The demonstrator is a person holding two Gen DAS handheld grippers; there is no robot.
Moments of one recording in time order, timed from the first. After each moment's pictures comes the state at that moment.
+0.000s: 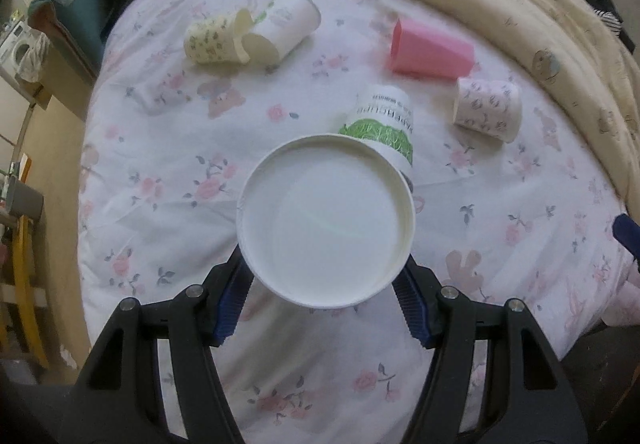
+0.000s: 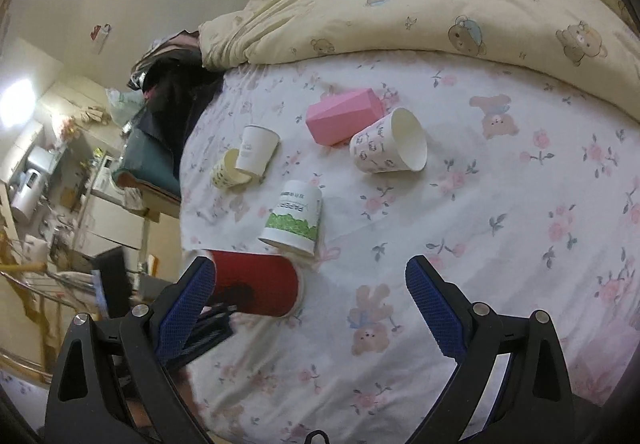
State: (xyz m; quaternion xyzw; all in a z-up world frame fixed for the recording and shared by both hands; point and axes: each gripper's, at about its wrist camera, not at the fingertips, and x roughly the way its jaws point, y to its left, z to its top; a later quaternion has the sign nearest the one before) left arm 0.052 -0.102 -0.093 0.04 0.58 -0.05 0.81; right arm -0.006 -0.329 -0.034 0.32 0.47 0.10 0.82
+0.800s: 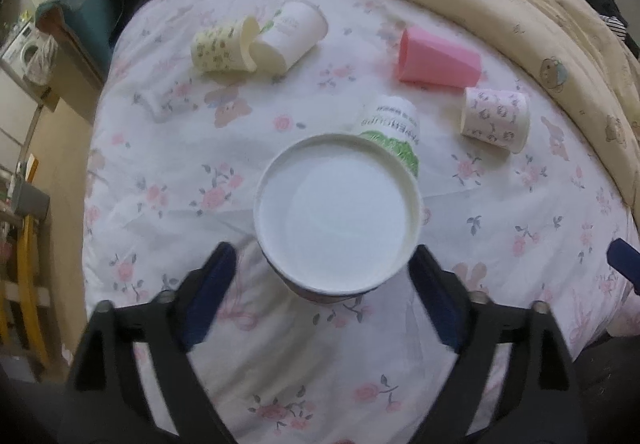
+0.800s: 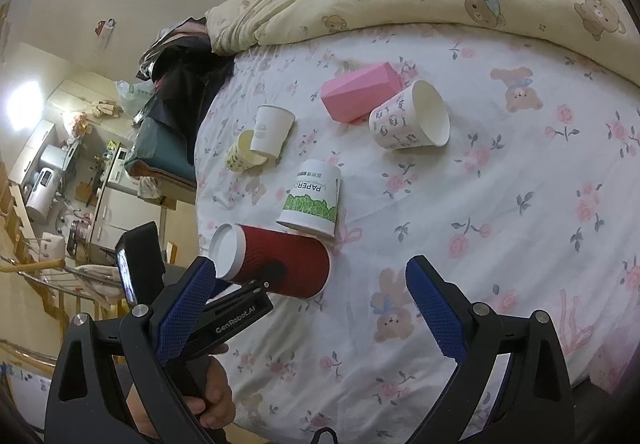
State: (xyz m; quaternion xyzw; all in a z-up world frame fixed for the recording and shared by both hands) left arm 0.050 -0.104 -0.087 0.04 0.56 -0.04 0.83; right arm -0.006 -0.319 -0.042 0.33 0.49 0.13 0.80
